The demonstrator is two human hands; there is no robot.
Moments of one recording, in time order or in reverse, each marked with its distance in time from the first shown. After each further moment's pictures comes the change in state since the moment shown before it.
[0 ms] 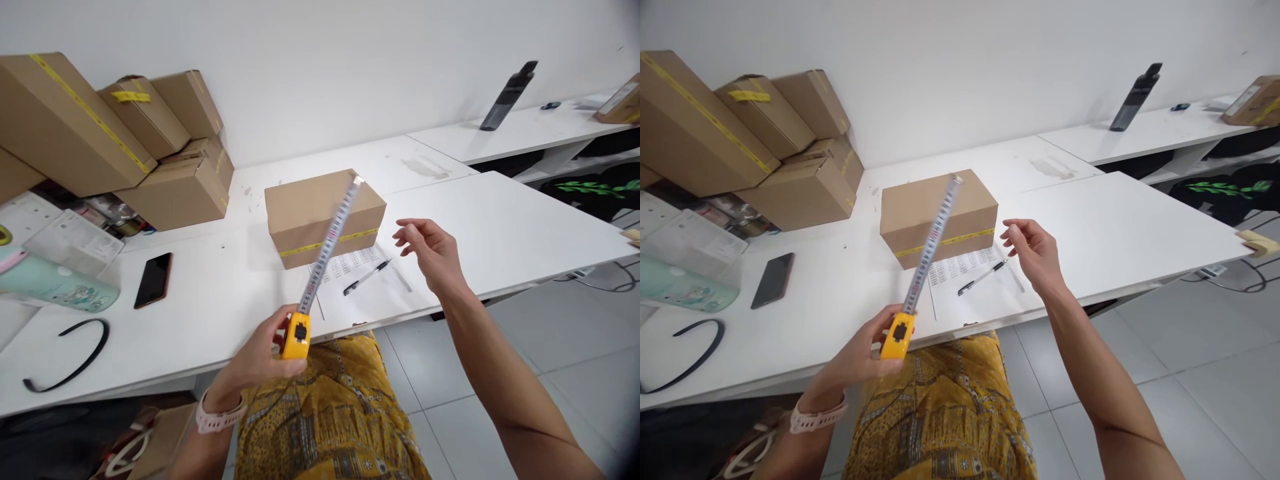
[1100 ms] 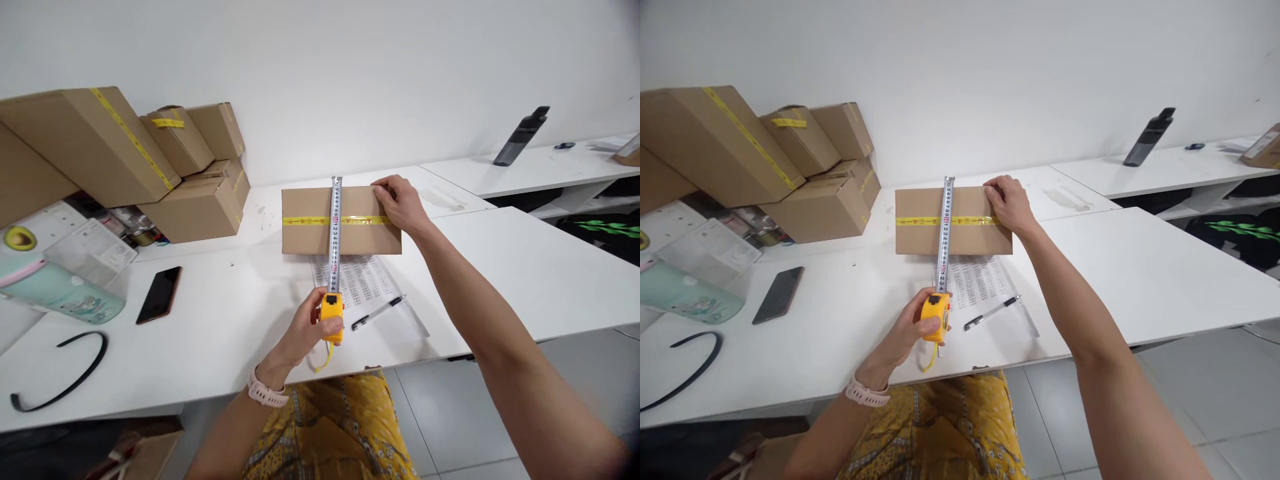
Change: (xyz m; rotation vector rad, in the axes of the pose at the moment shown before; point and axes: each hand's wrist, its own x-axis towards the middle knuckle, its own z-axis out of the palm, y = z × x) left_hand 0.094 0.021 0.018 -0.680 0.100 0.097; right_hand 0.178 -0.016 0.066 -0.483 -0.091 -0.523
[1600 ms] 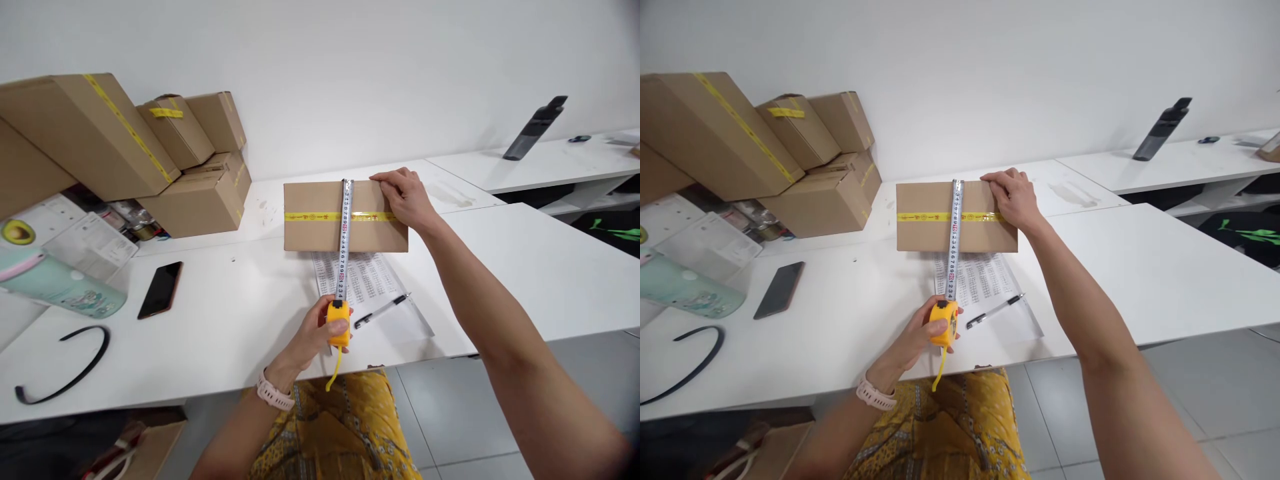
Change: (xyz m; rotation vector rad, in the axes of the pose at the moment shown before) left_hand 0.003 -0.024 -0.002 -0.104 -0.024 -0.089; right_hand 0.000 0.004 0.003 -0.051 -0.031 -0.035
